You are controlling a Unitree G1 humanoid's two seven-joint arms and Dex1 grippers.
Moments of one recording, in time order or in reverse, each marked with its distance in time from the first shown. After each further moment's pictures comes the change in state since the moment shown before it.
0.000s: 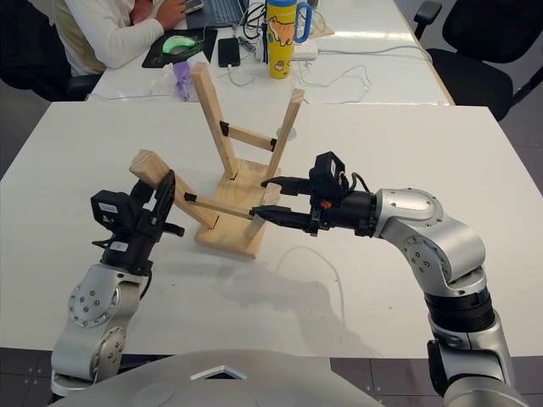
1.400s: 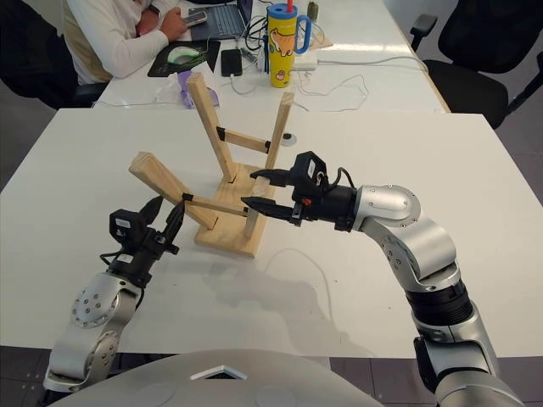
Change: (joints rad) left arm 0.033 0.093 0.040 0.149 -0.148 0.001 -0.024; right arm -0.043 0.062 0.116 0.050 -0.191 -0.167 -0.059
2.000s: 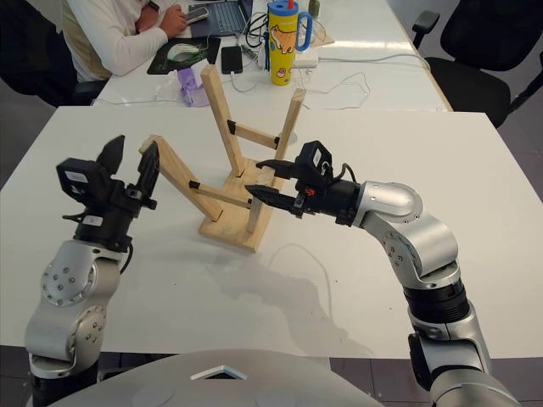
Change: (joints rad) left arm -0.234 -0.065 0.120 -0.242 0.037 0.205 0.079; right arm -0.008 0.037 -0.056 -0.004 0.026 0.062 -0.056
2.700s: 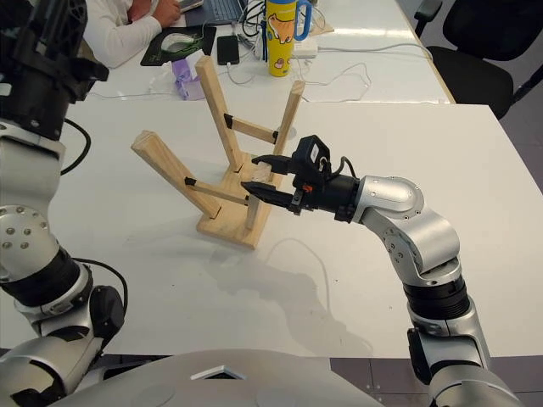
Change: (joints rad) left arm -0.622 0.022 0.292 0.172 -0.449 0.381 0.073; right arm -0.019 -0.003 0.016 -0.016 -0.014 0.003 0.025
